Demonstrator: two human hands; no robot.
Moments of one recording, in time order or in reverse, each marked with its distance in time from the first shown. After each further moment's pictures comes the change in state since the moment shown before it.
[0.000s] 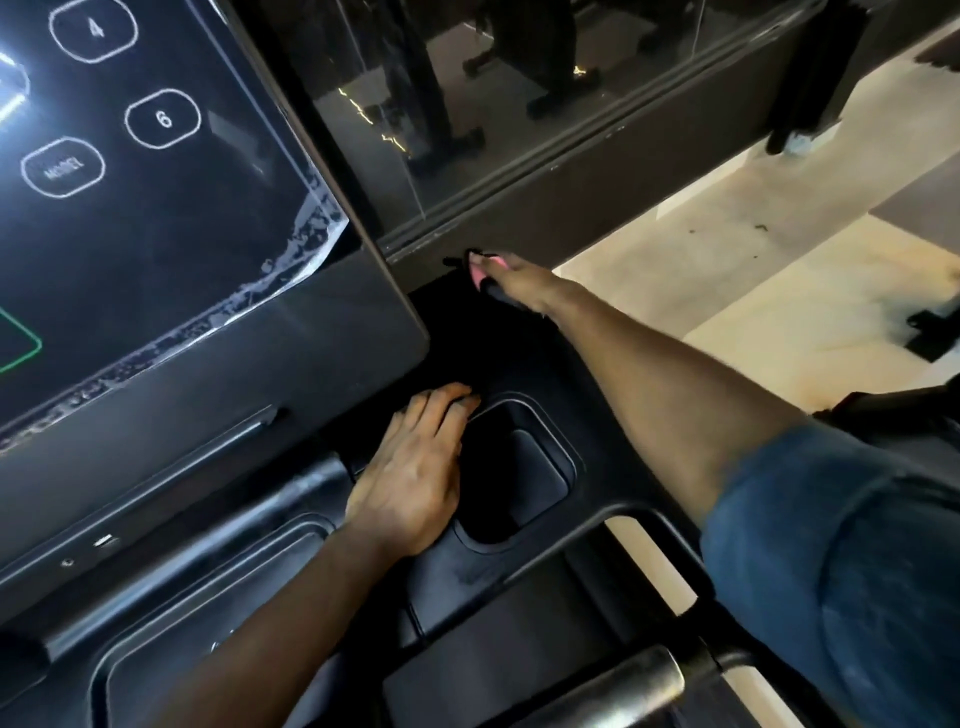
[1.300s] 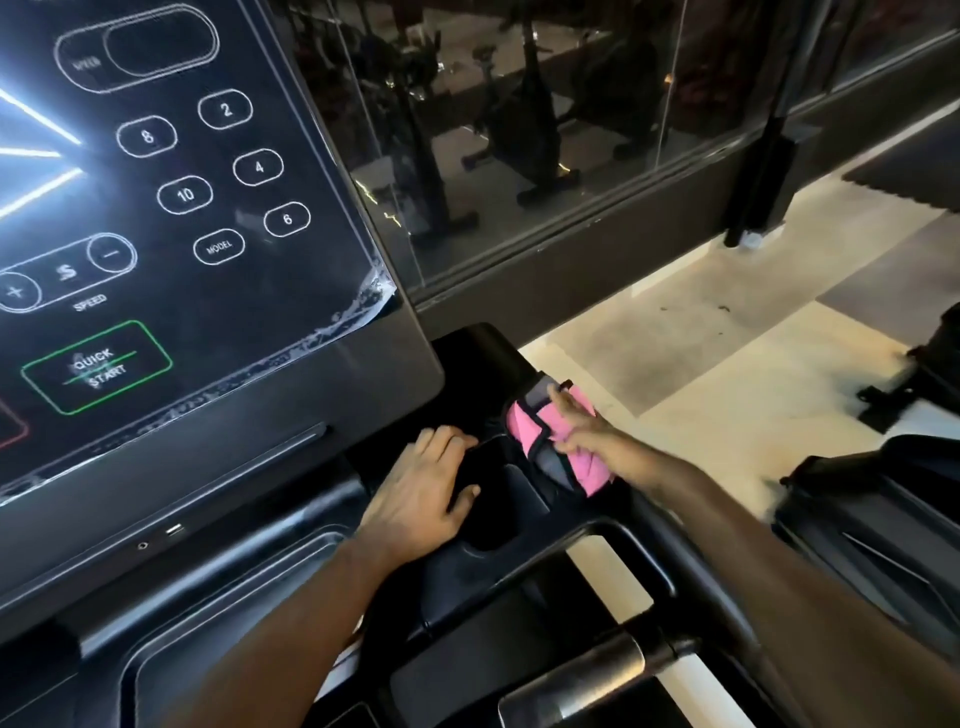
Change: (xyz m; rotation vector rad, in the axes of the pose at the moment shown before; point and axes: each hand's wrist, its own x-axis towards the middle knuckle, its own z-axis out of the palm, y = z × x) left_hand -0.012 0.003 -0.010 -0.032 0.016 0.032; right_hand -0.194 0.076 -0.012 0.150 -0.213 -0.093
